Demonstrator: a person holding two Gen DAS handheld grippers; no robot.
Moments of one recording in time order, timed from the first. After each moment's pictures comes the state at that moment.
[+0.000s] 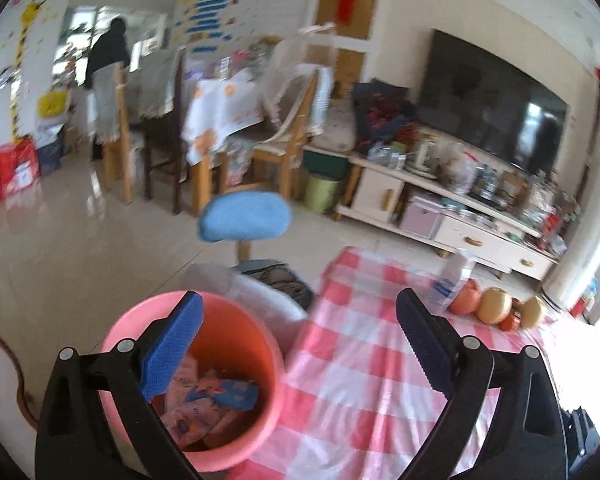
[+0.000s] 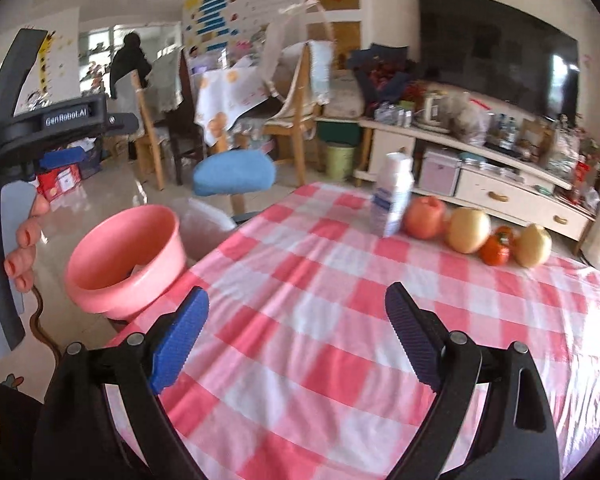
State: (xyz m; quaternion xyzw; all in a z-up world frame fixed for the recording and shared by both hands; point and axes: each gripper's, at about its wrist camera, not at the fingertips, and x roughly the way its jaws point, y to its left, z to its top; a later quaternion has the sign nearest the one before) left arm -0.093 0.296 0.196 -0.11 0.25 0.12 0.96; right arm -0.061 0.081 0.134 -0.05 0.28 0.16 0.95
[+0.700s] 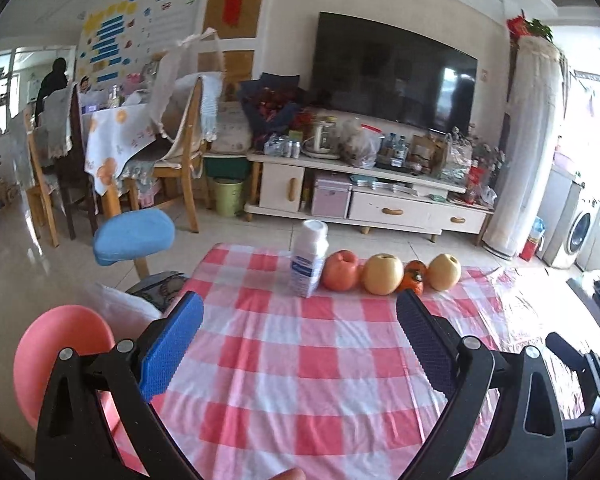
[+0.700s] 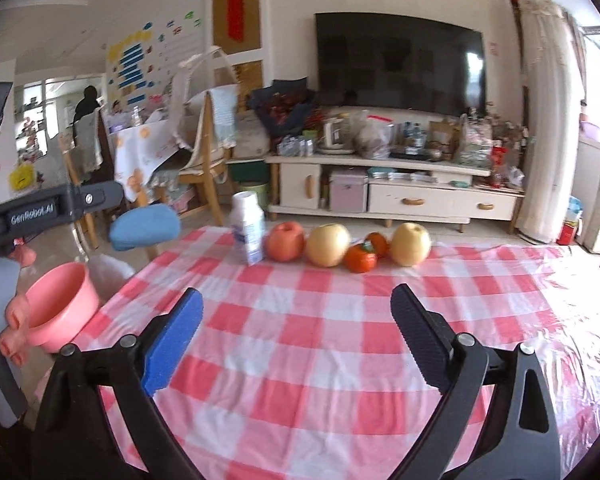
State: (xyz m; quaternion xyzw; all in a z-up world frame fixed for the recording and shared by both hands) left arm -0.076 0.122 0.198 -0.04 0.25 -0.01 0.97; right arm -0.084 -0.071 0.156 0.00 0.21 0.03 0.98
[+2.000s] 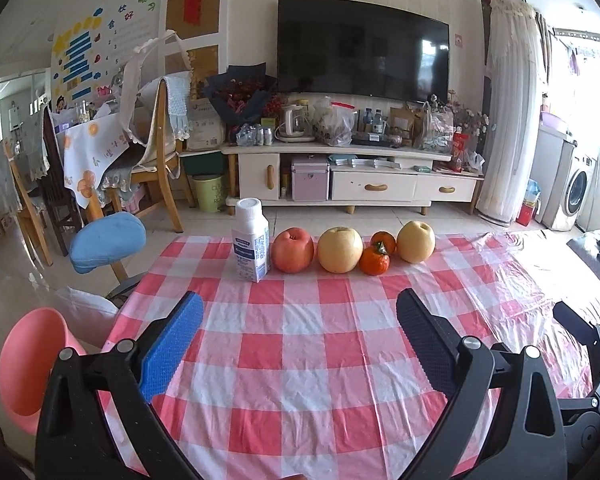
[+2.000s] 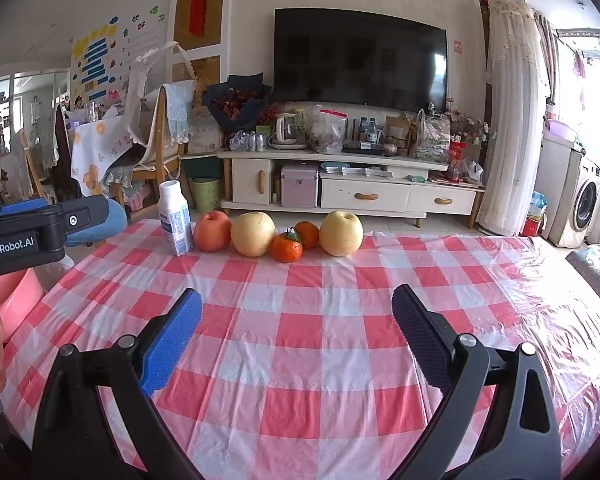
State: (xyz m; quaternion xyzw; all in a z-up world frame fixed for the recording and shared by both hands) left arm -0.066 0.033 0.178 0.01 0.26 -0.03 0.96; right arm -0.082 -0.134 0.131 -0.01 0.22 -0.04 0.98
